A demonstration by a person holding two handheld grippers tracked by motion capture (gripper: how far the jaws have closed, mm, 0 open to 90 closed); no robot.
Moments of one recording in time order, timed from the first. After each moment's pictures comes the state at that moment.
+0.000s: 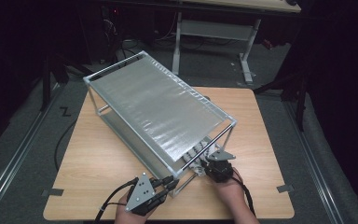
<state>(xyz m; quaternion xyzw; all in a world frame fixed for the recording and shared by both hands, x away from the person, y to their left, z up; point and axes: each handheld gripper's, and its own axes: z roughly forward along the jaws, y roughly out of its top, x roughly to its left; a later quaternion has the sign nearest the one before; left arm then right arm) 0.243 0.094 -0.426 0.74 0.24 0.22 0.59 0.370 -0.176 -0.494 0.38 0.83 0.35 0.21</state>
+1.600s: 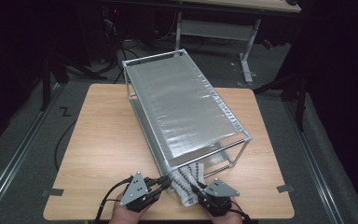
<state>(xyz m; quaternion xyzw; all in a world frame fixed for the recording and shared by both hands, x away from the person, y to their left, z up) 0.258 0.107 -0.463 0.74 0.23 0.20 0.60 0.270 -0.158 -0.485 0.32 0.82 0.44 0.20</state>
